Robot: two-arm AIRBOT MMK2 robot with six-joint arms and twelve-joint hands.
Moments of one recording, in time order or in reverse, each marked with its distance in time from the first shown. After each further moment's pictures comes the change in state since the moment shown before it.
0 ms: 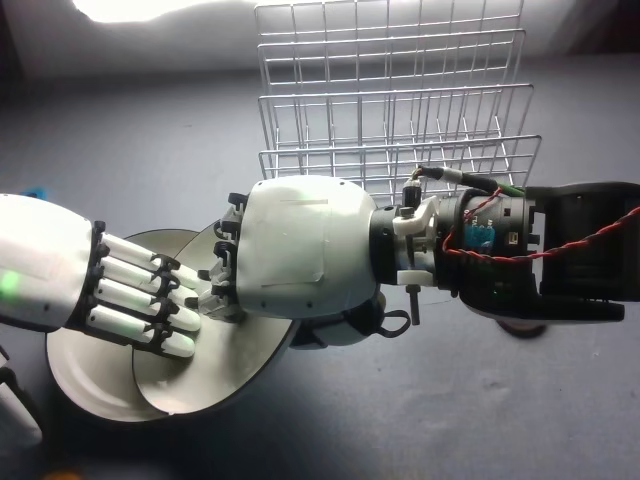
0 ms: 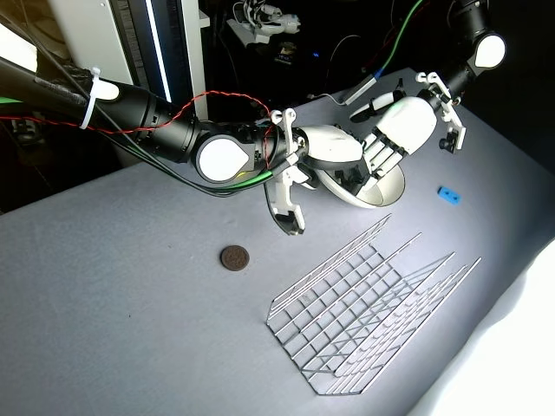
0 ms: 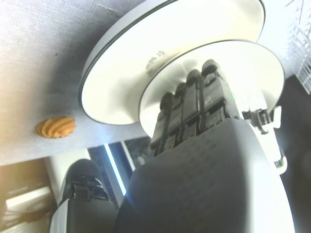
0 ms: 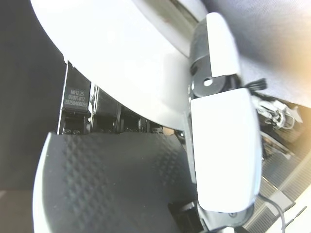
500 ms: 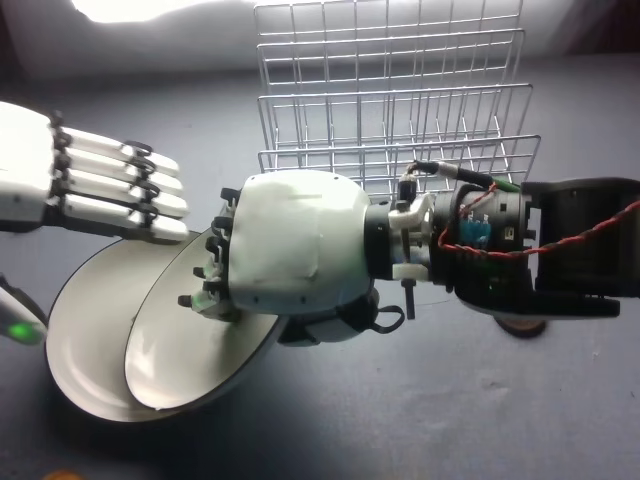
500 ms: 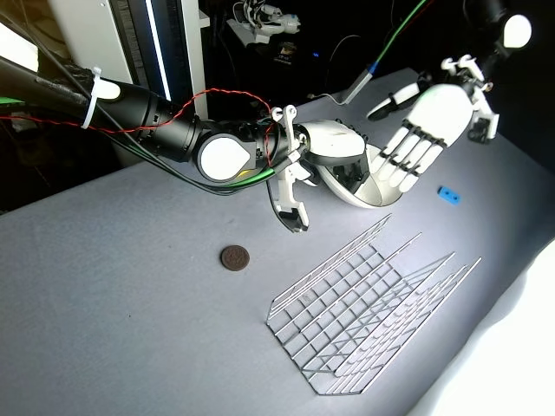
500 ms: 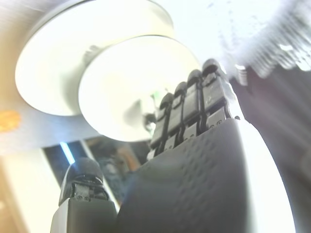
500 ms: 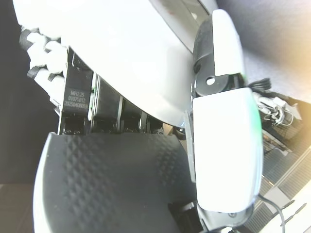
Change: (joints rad) left arm -0.119 0.058 0.038 -0.017 -0.010 -0.096; right arm 0.025 0.018 -0.020 0.002 0.008 0.020
